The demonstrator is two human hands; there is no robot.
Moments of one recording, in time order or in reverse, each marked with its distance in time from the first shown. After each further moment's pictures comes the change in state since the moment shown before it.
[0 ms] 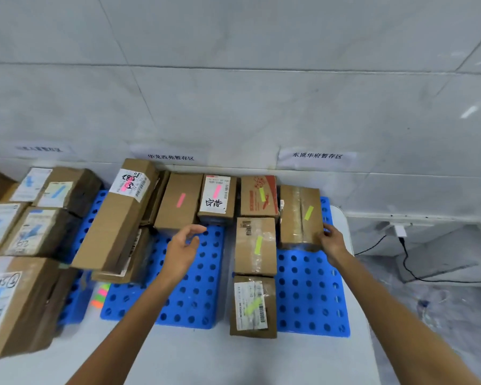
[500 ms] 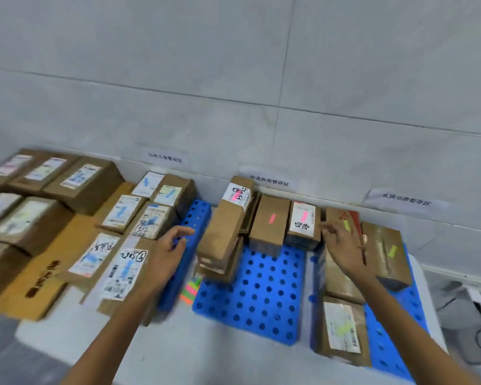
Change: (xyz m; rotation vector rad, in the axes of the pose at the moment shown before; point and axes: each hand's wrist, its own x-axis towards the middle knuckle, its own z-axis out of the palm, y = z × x) left_hand -0.066 -0.066 -0.234 -0.062 0.242 0.194; right_hand -0.197 -0.122 0.148 -0.391 -0.133 -0.732
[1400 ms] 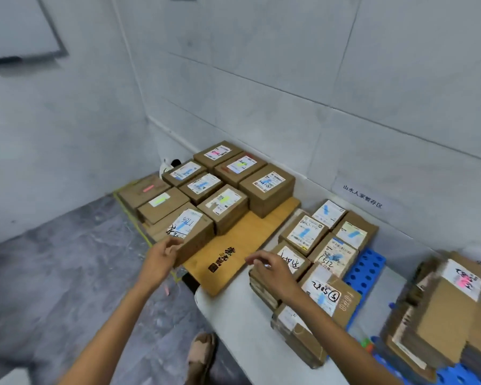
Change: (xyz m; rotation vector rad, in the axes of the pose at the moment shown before) left_hand -0.094 -0.200 -0.435 0.218 0.541 -0.356; right_hand -0.147 -0.376 0.447 0.203 -0.842 -0.387
